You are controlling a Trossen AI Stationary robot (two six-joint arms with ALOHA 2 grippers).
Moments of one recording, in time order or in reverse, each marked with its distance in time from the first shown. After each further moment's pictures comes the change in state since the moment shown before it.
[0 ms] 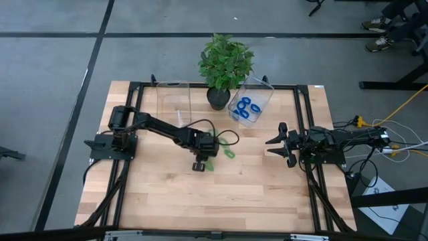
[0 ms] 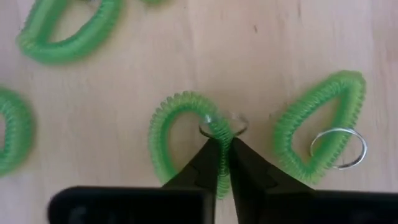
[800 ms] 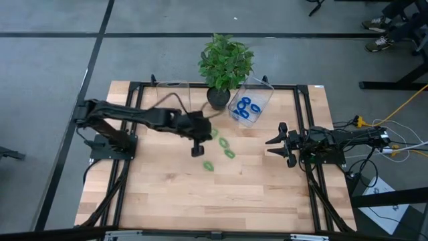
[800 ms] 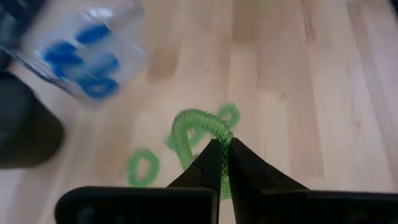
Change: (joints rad) left arm 0.051 -0.450 0.027 -0.017 -0.046 -0.144; right arm 0.000 0.000 0.000 0.000 0.000 0.000
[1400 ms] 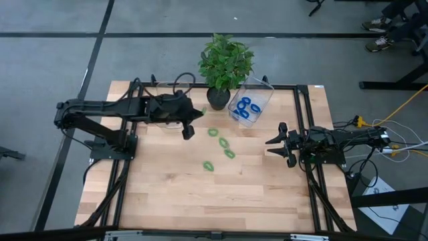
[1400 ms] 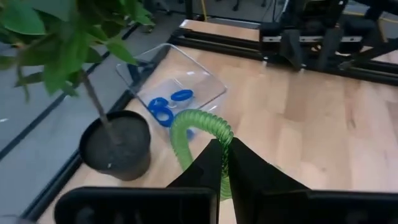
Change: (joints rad) left arm 0.044 -0.260 0.000 -0.001 -0.226 -0.060; right arm 0.000 0.000 0.000 0.000 0.000 0.000
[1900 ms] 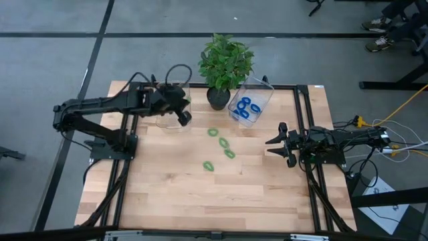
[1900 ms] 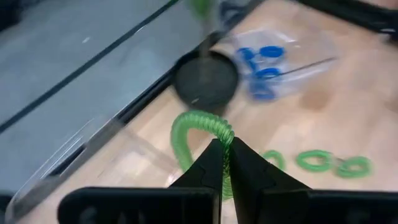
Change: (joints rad) left arm 0.137 -0.022 0.002 -0.249 -0.136 -0.191; right arm 0.000 0.000 0.000 0.000 0.000 0.000
